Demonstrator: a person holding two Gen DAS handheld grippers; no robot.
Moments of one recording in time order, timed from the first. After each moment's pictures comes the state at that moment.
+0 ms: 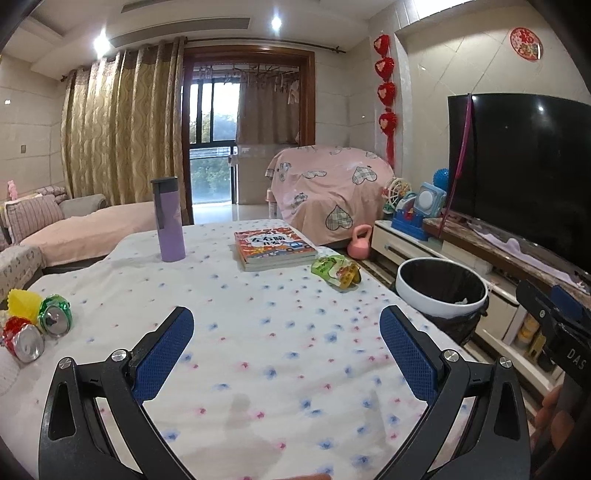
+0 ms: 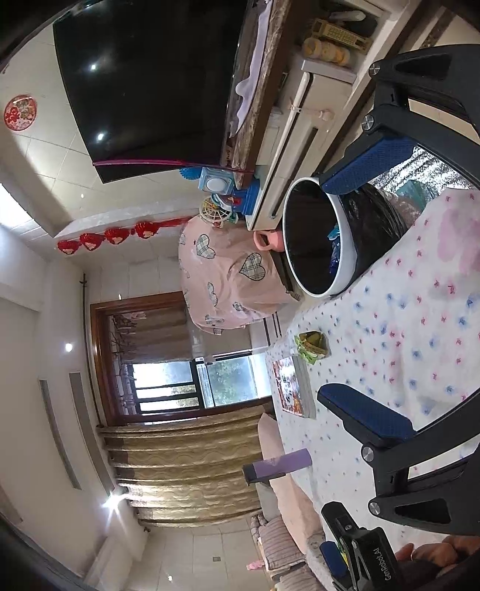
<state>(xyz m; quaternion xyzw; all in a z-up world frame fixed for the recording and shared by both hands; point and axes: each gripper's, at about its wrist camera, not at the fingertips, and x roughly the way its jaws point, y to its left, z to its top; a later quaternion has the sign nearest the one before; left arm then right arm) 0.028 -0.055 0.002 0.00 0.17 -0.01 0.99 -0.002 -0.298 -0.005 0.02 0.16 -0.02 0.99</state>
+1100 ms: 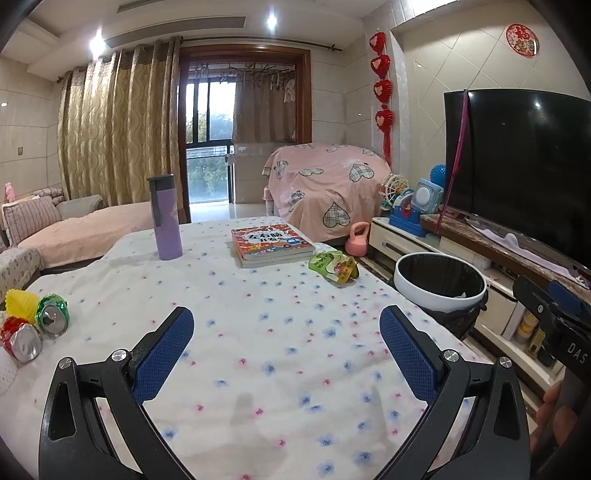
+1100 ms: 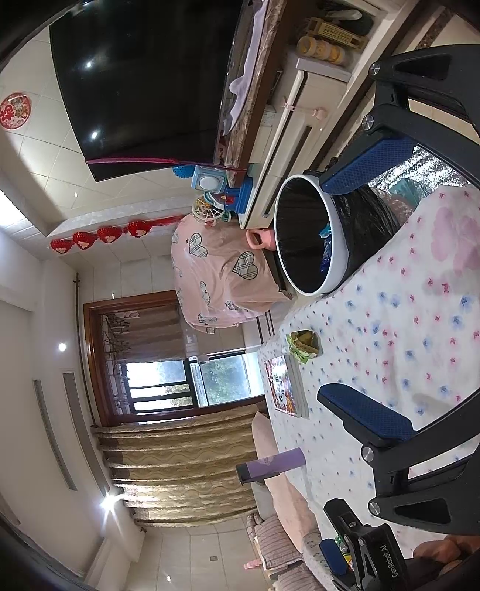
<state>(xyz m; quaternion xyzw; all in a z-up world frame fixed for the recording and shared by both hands) 0.025 -0.054 -0.001 0.00 0.17 -0.02 0.98 -0.002 -0.298 -0.011 0.02 0.17 -0.01 0.99</state>
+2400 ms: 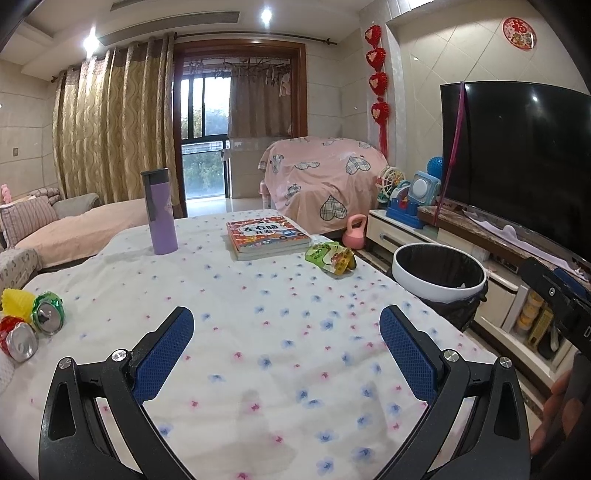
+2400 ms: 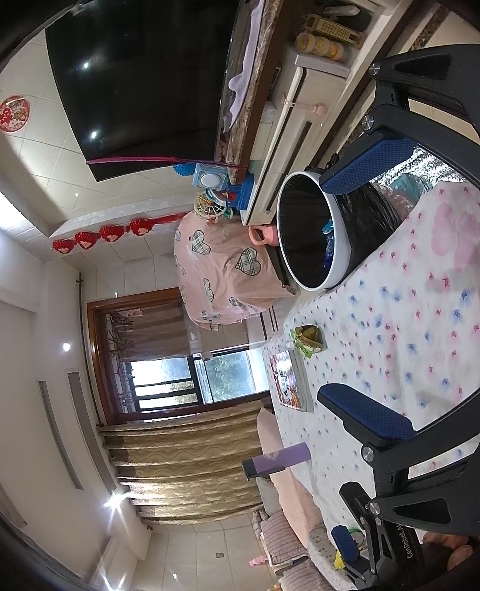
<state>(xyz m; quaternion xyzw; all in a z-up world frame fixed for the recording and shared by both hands) 0.030 -0.057 -0.009 0.00 0.18 -0.03 0.98 -0.004 -0.290 -0.007 0.03 0.16 -0.01 0.99</state>
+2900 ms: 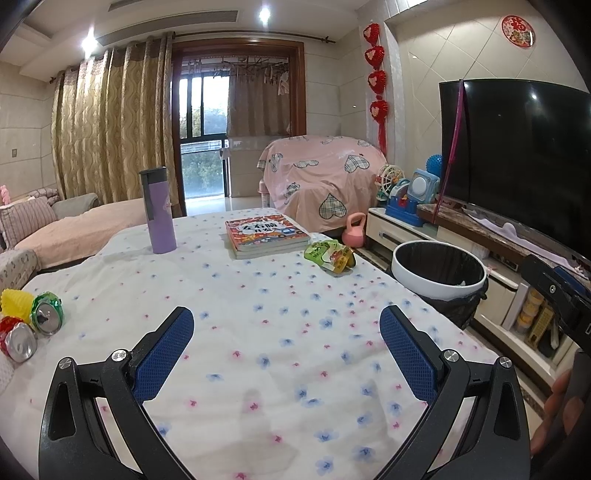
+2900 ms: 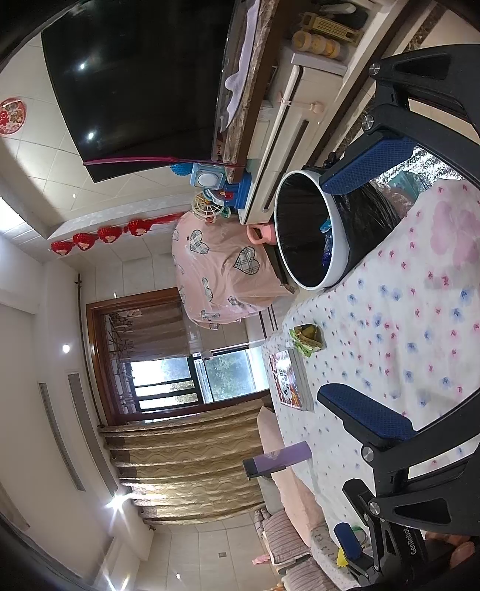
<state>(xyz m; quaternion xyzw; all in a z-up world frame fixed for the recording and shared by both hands) 0.032 -0.057 -0.011 0.01 0.19 -0.03 0.98 -0.004 -0.290 -0.007 0.03 0.16 -0.01 0.99</state>
